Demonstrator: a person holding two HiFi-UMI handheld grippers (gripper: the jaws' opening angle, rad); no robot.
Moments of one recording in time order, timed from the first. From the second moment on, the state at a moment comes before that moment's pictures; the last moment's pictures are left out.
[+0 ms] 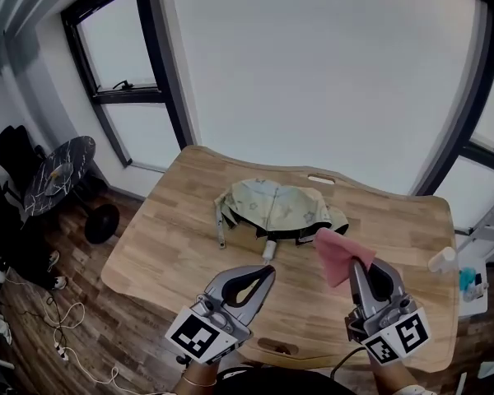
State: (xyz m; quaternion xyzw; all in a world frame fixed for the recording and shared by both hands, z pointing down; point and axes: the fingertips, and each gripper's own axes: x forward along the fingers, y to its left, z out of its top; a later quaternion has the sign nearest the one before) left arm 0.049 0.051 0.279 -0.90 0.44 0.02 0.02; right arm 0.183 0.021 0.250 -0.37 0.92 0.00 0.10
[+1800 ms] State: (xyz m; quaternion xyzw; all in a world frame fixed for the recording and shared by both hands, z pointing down) left arm -0.051 -0.107 0.348 -0.94 0.34 0.01 -0.01; right arm 0.070 -0.123 0.314 -0.52 0.85 -0.02 0.01
